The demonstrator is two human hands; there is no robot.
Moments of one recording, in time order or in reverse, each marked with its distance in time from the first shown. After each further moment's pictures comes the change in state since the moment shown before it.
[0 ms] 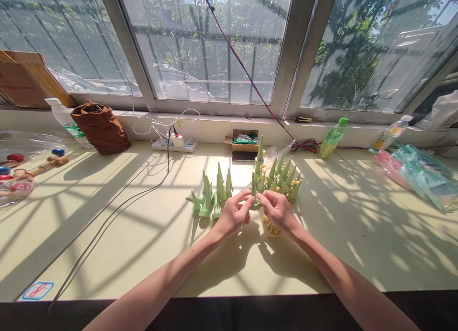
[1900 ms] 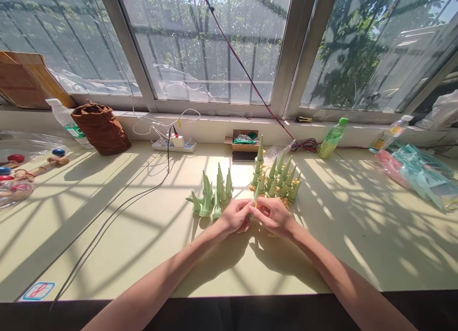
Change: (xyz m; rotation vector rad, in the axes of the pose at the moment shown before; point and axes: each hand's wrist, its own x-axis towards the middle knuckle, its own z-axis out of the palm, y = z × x) left_hand 0.003 -0.008 -0.005 -0.096 -0.255 -0.196; right_hand -0.001 -0.002 -0.002 -0.351 -0.186 -0.288
